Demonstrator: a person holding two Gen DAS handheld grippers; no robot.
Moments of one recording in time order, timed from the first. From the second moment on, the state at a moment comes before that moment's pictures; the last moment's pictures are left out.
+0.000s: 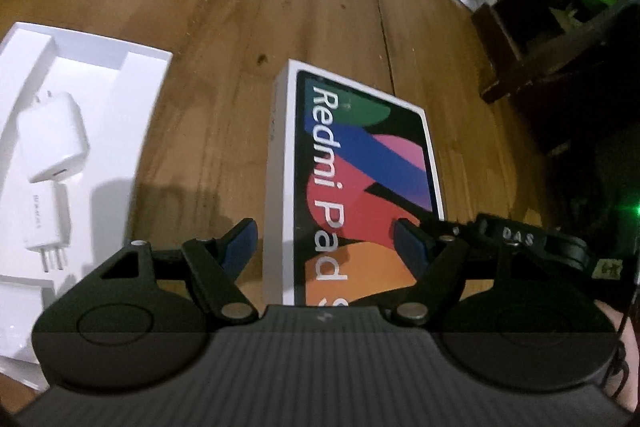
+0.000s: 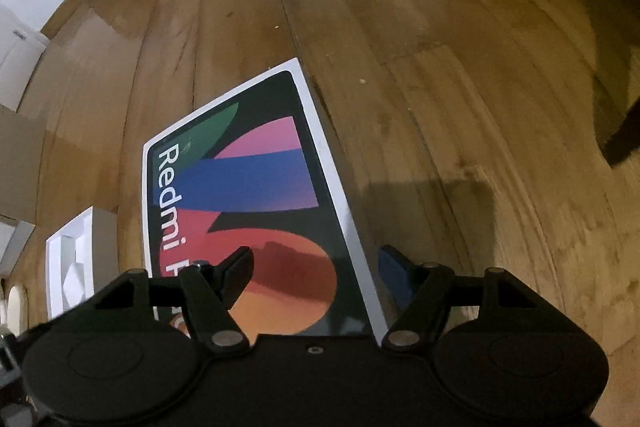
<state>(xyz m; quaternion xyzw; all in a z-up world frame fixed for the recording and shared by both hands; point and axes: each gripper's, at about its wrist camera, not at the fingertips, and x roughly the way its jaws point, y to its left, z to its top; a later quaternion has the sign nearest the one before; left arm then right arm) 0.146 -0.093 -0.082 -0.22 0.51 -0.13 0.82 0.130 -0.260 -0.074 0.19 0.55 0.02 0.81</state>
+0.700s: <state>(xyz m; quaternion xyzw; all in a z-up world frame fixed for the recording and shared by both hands) 0.162 -0.125 -0.120 -0.19 0.55 -0.11 0.80 0.141 -0.282 -0.103 0.27 0.55 0.04 0.79</state>
